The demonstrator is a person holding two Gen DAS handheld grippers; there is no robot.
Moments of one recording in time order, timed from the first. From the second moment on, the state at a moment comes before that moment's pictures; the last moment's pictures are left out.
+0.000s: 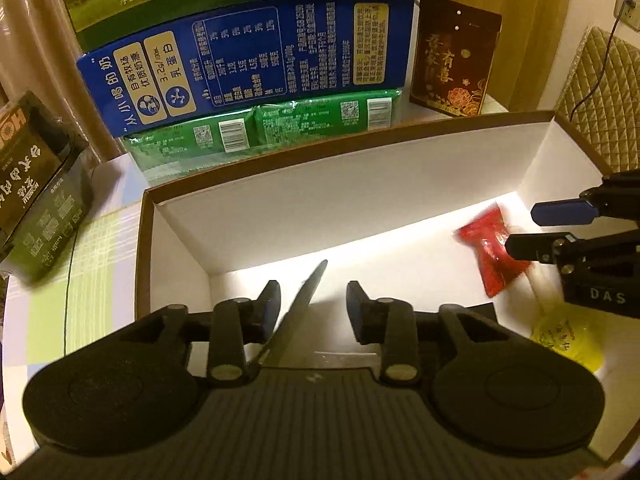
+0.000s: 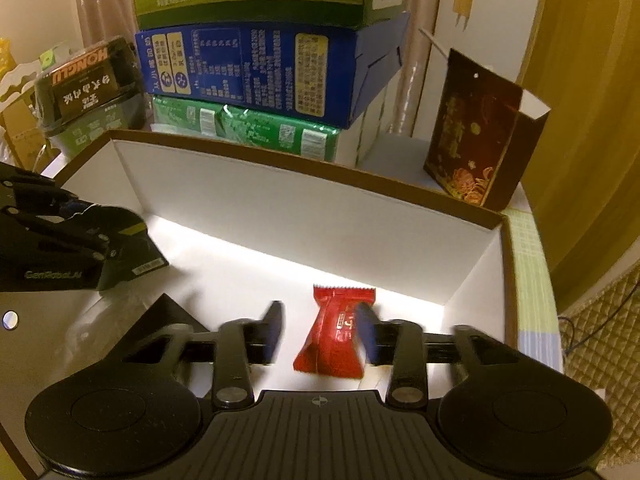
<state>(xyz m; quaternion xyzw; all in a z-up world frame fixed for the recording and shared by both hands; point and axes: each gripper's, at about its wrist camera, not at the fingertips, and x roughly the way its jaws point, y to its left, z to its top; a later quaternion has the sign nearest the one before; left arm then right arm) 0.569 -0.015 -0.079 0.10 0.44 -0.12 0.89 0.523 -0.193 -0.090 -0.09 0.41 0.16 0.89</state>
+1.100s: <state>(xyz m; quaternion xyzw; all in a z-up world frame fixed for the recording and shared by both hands) 0.486 -0.014 -0.019 0.07 0.40 -0.12 0.91 0.435 -0.214 -0.040 -0.05 0.37 0.16 0.92</state>
